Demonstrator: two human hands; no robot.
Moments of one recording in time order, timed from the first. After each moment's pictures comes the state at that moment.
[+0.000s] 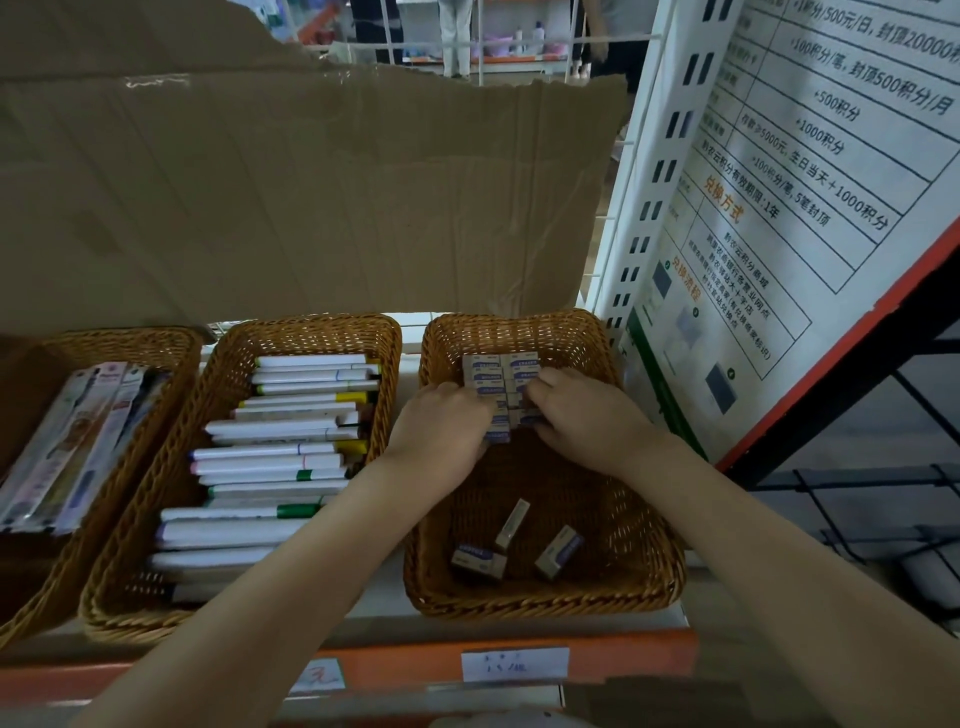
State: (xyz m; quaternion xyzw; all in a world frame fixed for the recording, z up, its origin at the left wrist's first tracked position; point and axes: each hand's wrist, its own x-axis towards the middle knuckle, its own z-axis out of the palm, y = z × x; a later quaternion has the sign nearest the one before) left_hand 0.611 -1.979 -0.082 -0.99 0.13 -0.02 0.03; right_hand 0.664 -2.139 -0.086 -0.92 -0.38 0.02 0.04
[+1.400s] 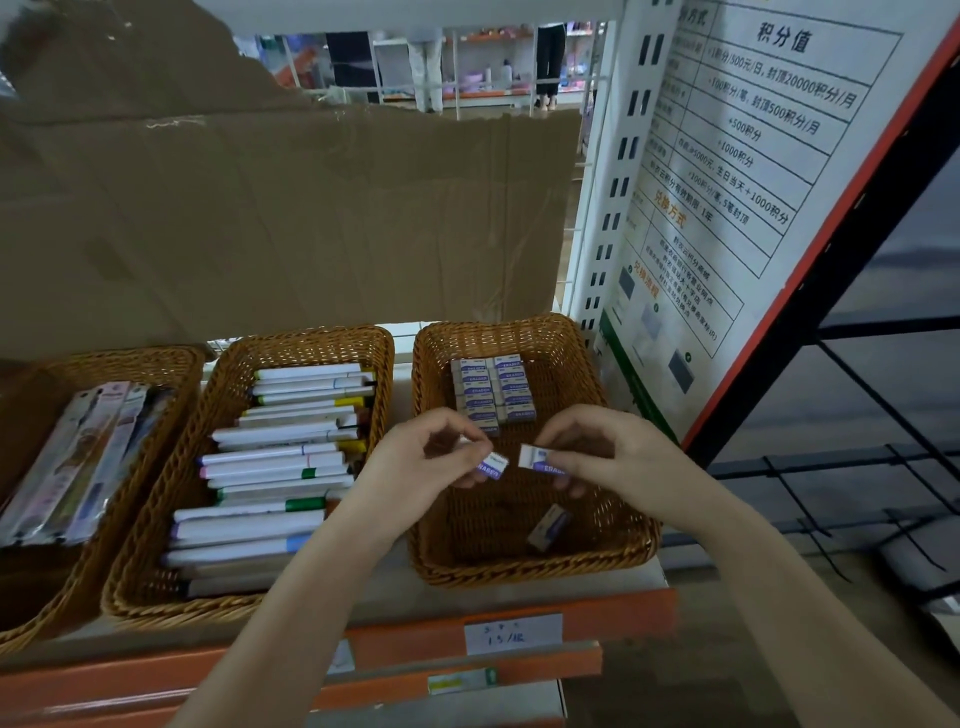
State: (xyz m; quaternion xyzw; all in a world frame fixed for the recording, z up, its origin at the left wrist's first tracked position) left_hand 0.544 -1.969 -0.064 -0.80 -0.03 0.05 -0.60; right_hand 0.587 -2.186 -0.066 -0.78 -0.22 0.19 0.55
